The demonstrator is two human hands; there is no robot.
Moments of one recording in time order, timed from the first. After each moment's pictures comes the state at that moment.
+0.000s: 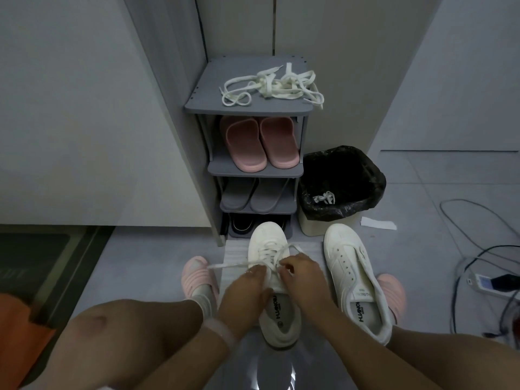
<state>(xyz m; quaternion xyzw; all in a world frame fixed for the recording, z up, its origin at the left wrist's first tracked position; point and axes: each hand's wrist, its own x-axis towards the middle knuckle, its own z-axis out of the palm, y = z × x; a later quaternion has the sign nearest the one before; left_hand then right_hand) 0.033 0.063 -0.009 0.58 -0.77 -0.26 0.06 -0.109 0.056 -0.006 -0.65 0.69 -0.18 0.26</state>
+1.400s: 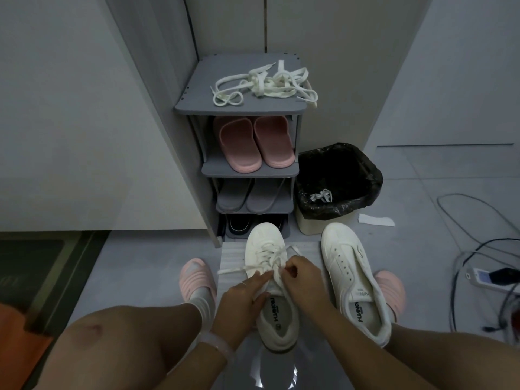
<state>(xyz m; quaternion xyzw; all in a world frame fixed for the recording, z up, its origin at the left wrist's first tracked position) 0.042 0.074 -0.030 0.55 -0.74 -0.33 0.18 -0.112 0.056 -0.018 -0.58 0.69 -0.27 0.34</state>
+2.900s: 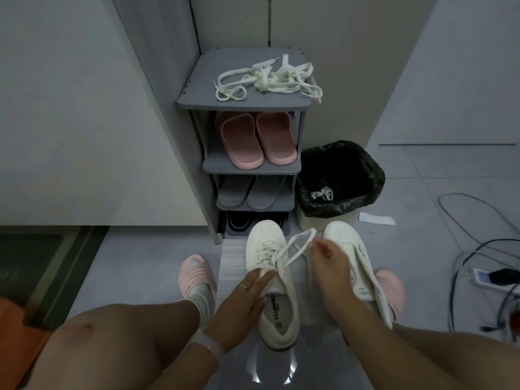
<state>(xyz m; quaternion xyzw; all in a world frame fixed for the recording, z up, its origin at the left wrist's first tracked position) 0.052 0.077 -0.042 0.47 -0.79 -0.35 0.14 -0.138 0.048 -0.004 -0.32 0.71 -0.48 0.40</state>
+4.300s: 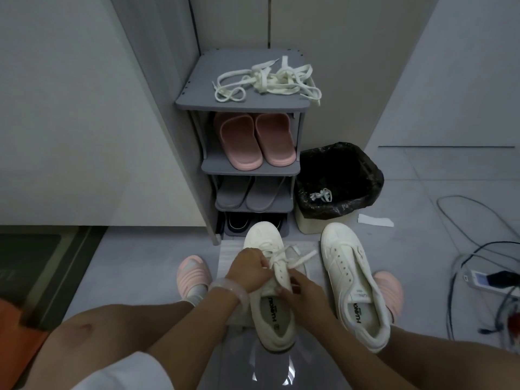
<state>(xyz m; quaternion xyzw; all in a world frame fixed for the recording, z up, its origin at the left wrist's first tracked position) 0.014 0.012 0.001 0.60 -0.70 -0.37 0.06 -0.118 0.083 -0.017 -0.54 0.68 -0.24 0.44</state>
